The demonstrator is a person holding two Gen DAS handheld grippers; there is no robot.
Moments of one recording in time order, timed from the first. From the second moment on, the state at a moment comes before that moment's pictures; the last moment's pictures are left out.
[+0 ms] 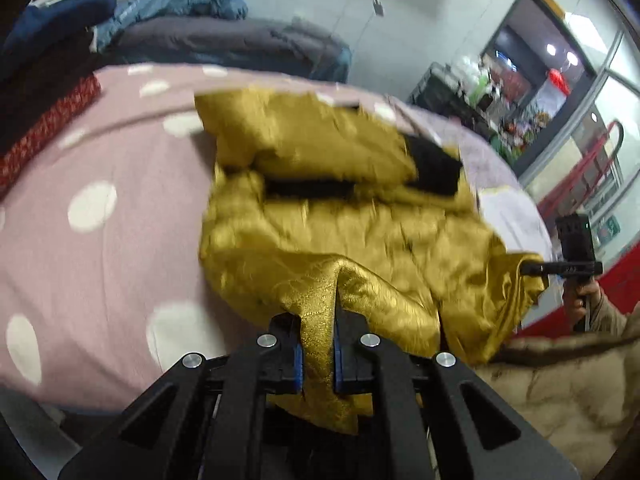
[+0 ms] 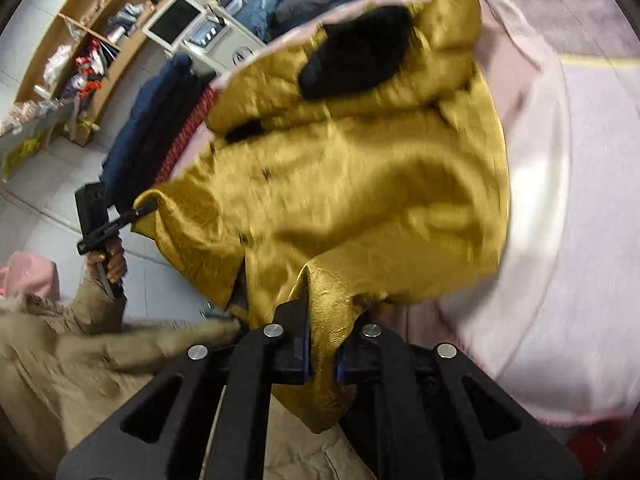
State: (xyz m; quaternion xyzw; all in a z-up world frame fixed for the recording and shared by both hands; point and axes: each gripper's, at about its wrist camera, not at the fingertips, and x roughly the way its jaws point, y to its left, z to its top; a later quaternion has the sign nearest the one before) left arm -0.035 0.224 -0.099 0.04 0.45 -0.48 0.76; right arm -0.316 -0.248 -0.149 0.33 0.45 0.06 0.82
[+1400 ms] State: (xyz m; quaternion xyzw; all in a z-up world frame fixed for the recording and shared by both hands) left arm 0.252 0.130 -0.110 -0.27 0.57 -0.30 0.71; right arm -0.095 -0.518 -0.203 0.63 0.34 -0.10 0.69
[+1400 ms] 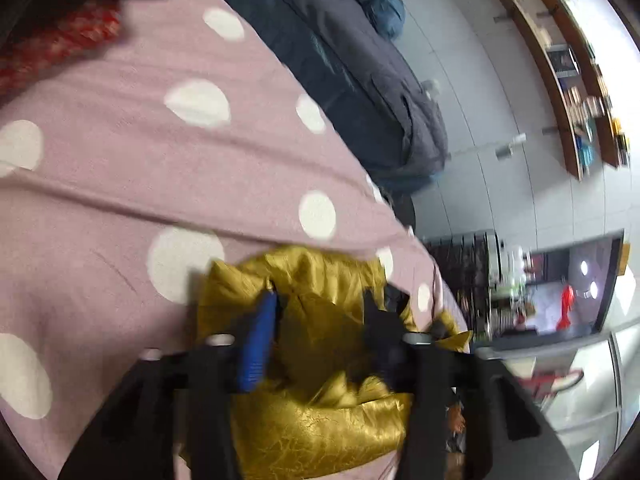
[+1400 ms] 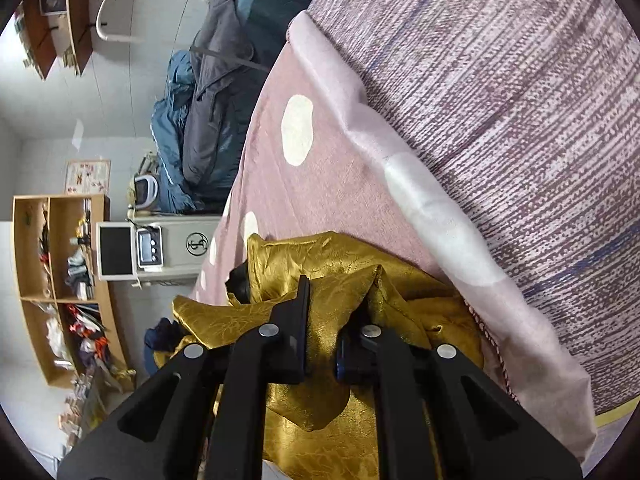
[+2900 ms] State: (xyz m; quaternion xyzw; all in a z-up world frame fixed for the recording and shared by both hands) left arm 0.033 -0.066 -0.163 0.23 0.44 -0.21 0.84; right arm -0.103 -0.279 -0.178 0.15 0.49 -0.21 0.83
